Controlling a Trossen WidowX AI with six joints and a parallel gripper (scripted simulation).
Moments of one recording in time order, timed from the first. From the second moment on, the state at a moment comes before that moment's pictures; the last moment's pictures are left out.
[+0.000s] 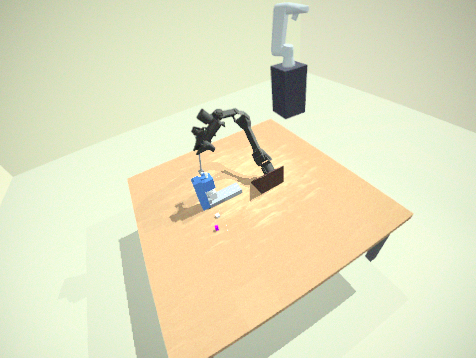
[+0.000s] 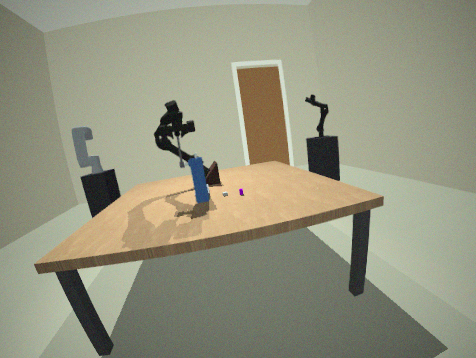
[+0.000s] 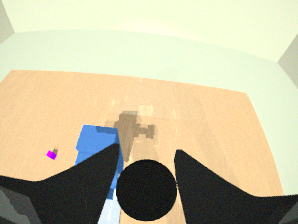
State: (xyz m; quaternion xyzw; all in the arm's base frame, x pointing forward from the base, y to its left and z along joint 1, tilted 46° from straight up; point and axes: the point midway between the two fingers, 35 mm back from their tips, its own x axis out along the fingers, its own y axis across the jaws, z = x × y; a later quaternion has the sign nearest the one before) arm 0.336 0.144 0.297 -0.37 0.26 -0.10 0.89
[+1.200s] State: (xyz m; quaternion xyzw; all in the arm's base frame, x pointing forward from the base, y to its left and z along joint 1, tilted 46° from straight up) arm 0.325 0.141 0.294 -0.37 0.26 -0.09 0.89
